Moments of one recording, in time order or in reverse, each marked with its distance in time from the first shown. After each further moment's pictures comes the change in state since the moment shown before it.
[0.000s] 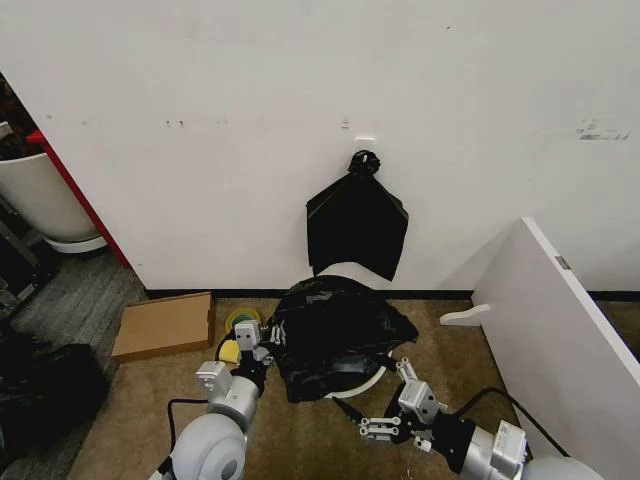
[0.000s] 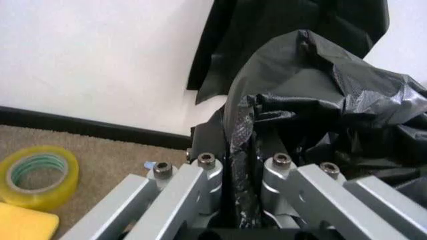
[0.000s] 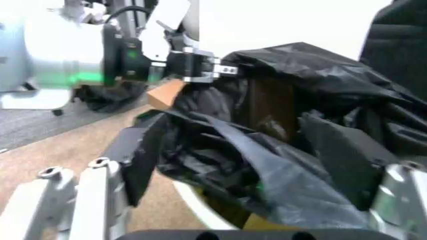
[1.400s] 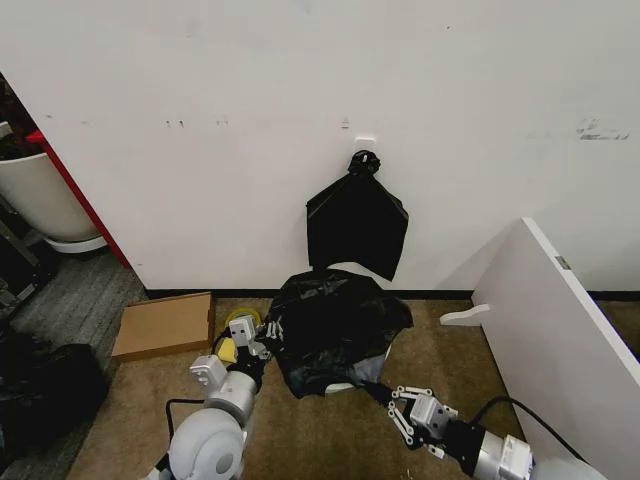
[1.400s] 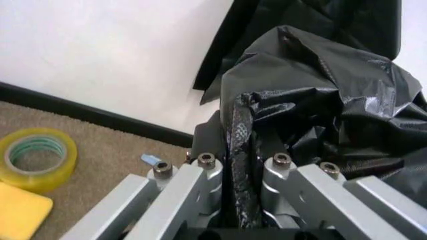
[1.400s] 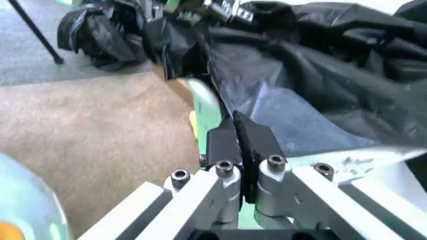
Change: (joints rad) left arm -0.012 -0.001 -0.034 -0.030 -0.138 0.022 -0.051; right arm -0.070 -0.046 0.068 -0.110 -0.144 0.191 -0.095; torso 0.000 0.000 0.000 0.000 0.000
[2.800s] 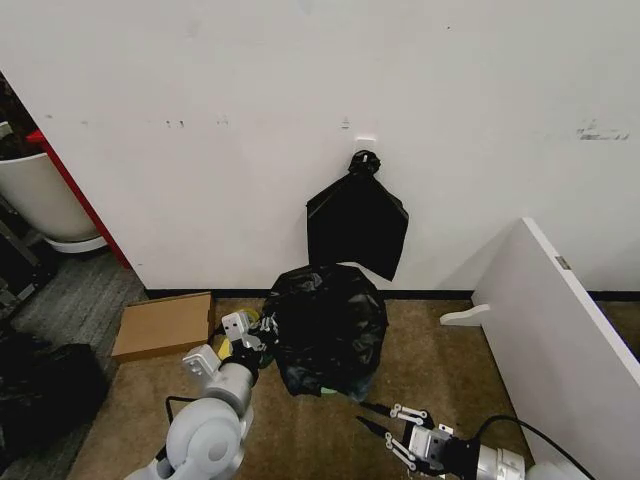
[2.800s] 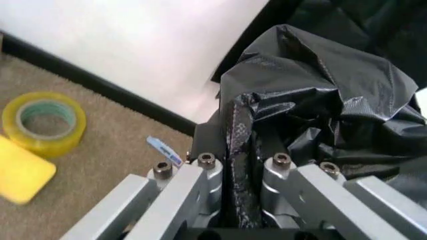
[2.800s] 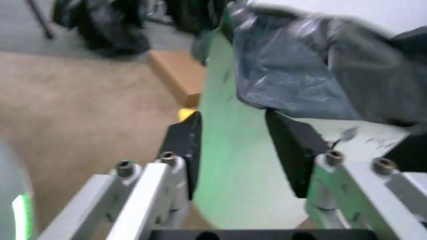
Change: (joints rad) left arm -0.048 -0.015 -0.002 -0.011 -0.184 0.016 -0.146; right arm 0.006 0.059 -0.023 -0.074 -0.190 0.167 0.027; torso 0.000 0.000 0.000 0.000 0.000
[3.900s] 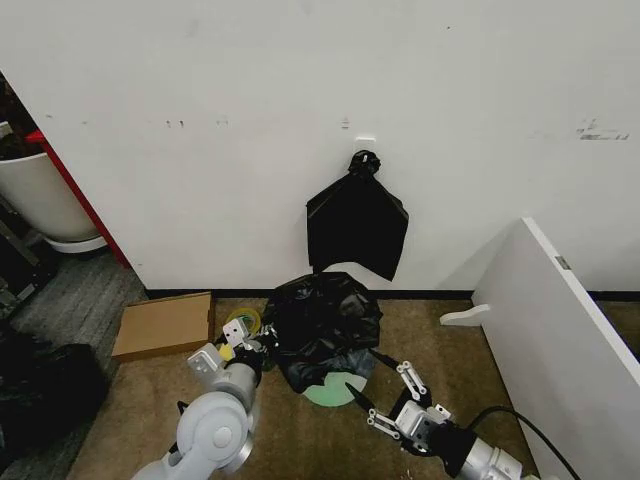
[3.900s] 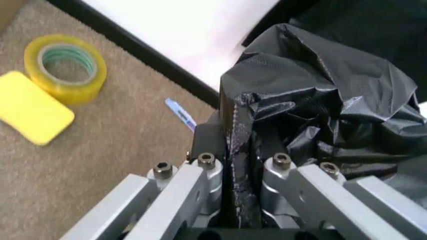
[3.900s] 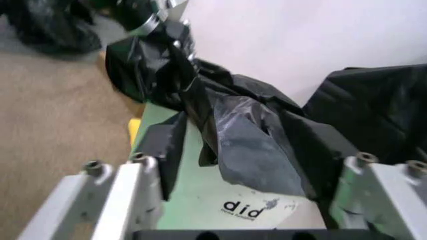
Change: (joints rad) left arm -0.017 -0.020 0.025 0.026 -0.107 0.030 -0.110; right arm 0.011 0.036 -0.071 0.093 -0.207 -0.081 0.196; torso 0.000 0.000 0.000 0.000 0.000
